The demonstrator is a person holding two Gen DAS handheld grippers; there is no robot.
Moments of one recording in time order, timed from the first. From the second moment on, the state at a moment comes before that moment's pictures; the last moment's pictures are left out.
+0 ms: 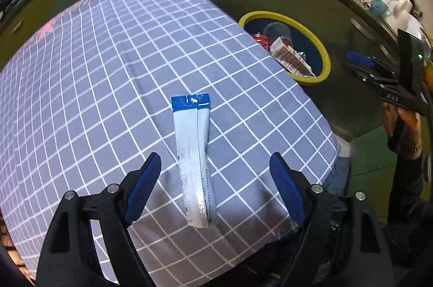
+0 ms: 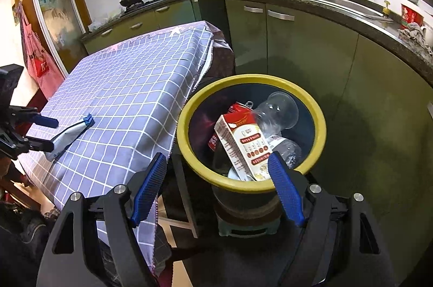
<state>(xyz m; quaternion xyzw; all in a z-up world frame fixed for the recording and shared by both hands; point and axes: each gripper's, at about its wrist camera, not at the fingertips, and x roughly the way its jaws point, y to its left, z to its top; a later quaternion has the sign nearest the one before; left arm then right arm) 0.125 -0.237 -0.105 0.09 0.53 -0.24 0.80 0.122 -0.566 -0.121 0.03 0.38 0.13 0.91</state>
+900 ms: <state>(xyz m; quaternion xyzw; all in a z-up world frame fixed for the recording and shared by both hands) 0.132 -0.233 -0.128 0.07 0.56 -0.21 0.80 0.115 -0.567 -0.126 0.06 0.37 0.15 0.92</state>
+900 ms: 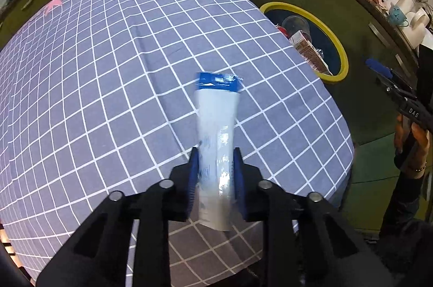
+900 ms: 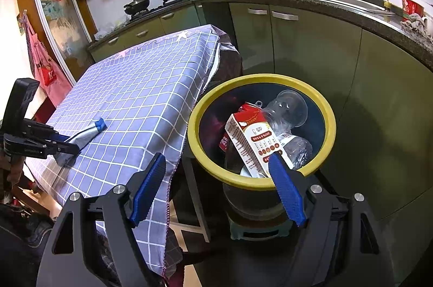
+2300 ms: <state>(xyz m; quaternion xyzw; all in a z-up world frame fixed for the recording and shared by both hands) 0.271 -0.458 -0.130 0.13 0.53 -0.32 0.77 0.073 -0.624 -0.130 0.14 0.35 0.09 0.92</state>
